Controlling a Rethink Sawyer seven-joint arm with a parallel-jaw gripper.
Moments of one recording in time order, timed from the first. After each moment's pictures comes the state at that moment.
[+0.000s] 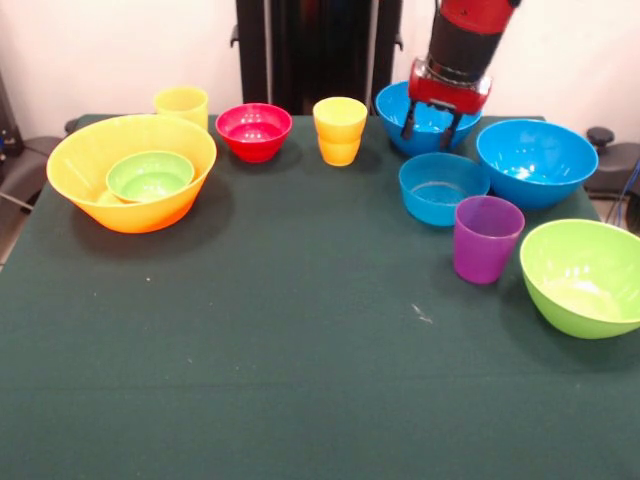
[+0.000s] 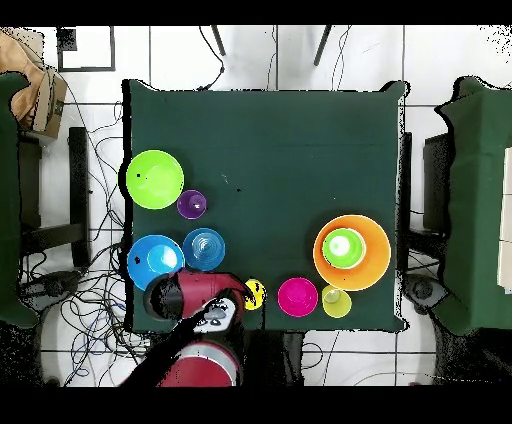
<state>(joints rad) 0.17 -0.50 -0.16 1.99 0.00 0.19 2.09</state>
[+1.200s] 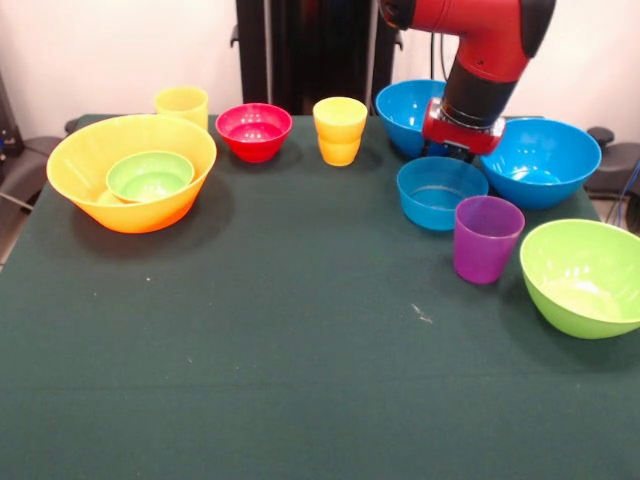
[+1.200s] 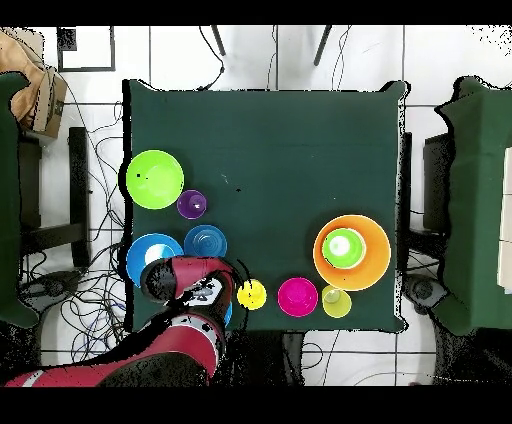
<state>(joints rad) 0.22 -0.38 -0.17 1.87 0.07 0.20 2.09</state>
